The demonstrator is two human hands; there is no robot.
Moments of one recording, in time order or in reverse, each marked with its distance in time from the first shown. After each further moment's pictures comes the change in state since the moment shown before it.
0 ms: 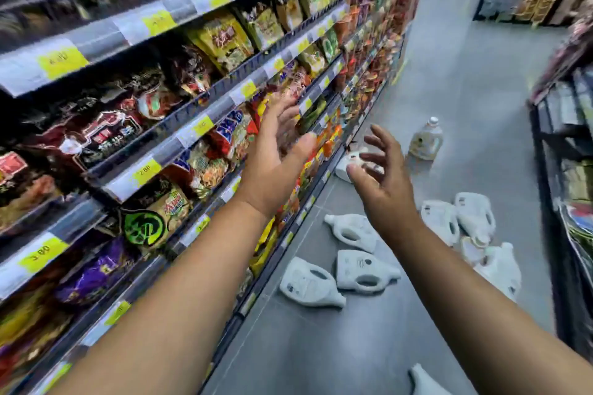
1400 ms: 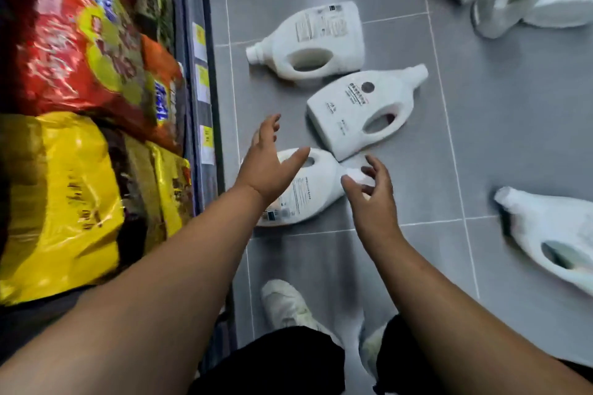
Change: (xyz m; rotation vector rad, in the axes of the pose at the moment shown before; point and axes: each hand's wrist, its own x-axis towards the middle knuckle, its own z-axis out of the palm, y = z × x) left_hand -0.047 -0.765 0.146 0.453 -0.761 -0.468; right_hand -0.191 0.660 0.215 0.021 0.576 1.060
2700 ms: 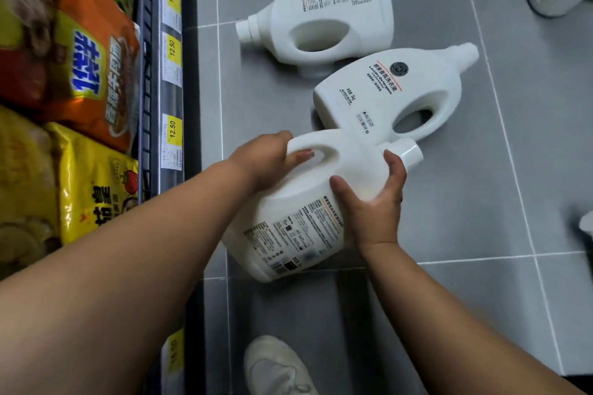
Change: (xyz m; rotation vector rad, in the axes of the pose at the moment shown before) left_hand 0.113 -0.105 0.057 0.572 -0.321 0.134; right_hand 0.102 0.120 0.069 0.018 0.188 -0.135
